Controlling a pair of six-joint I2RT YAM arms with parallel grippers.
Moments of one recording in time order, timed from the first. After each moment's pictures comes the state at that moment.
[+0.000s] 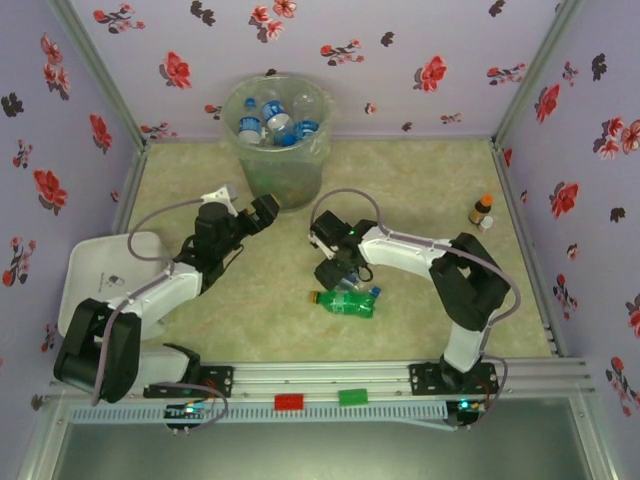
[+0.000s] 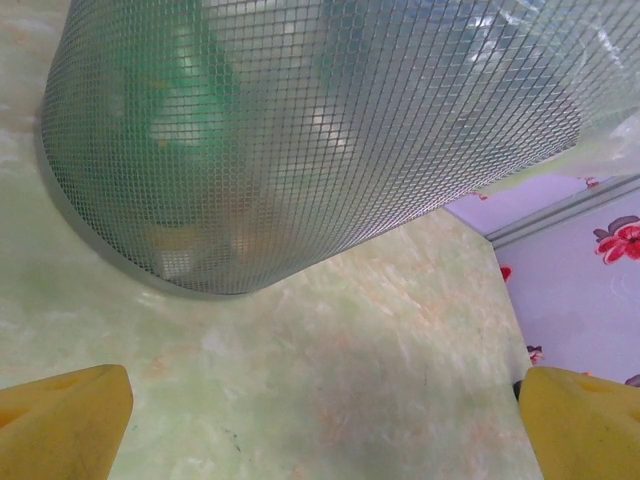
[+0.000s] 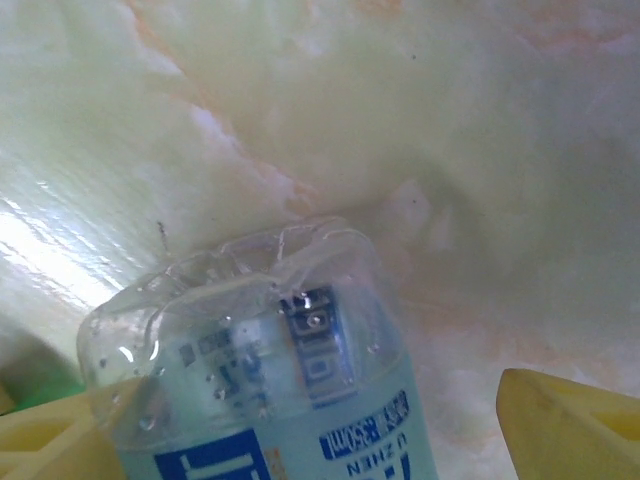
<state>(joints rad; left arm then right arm) -0.42 1.28 0.61 0.36 0.08 -0.81 0.84 1.80 1.18 -0.67 0.10 0.04</state>
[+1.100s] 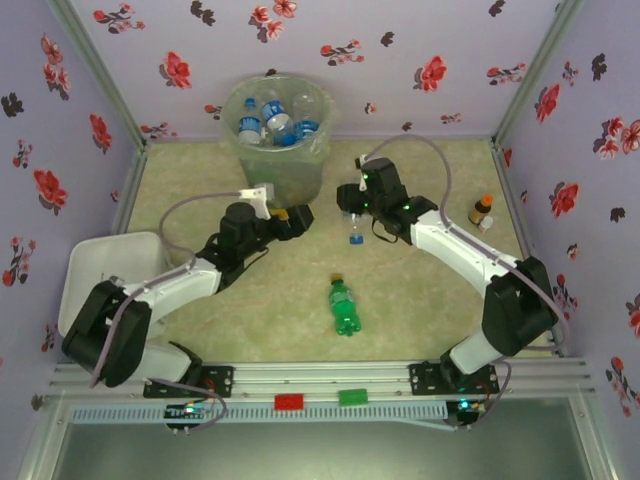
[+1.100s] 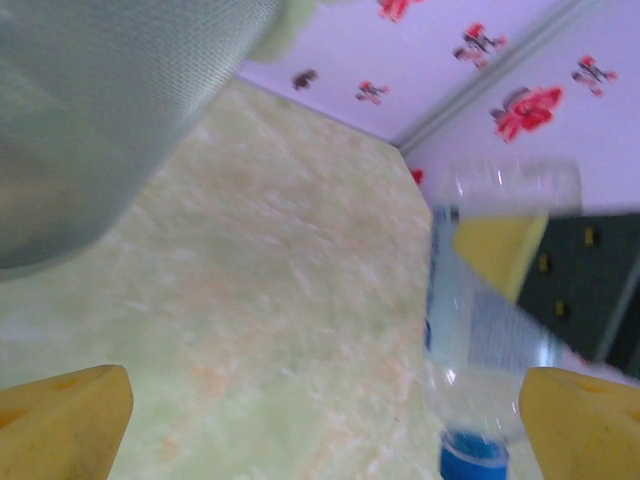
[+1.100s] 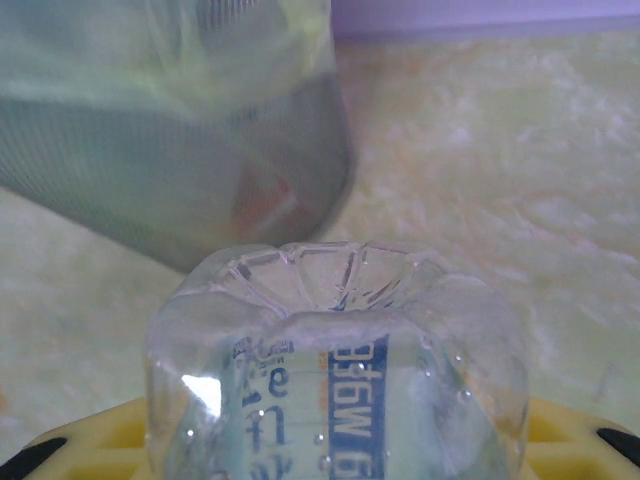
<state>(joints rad) -0.62 1.39 0.68 0.46 0.17 -0.71 0.57 1.53 1.18 -0.25 0.04 0.41</state>
